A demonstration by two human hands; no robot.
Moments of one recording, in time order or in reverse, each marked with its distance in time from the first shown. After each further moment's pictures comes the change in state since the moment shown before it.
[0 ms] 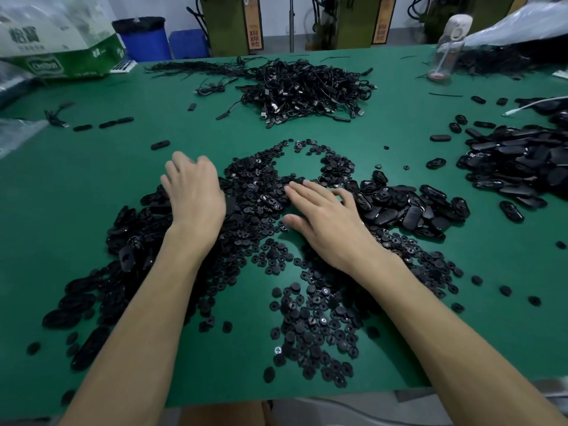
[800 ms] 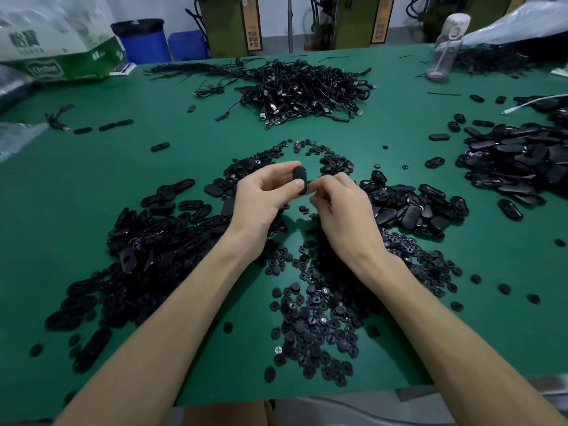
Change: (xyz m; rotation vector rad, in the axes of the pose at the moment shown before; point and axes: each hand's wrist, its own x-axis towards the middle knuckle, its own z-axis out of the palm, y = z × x) left_hand -0.037 0.057 0.020 -1.418 -0.398 -0.084; right_hand -0.004 0.001 -0.007 0.344 0.362 0.200
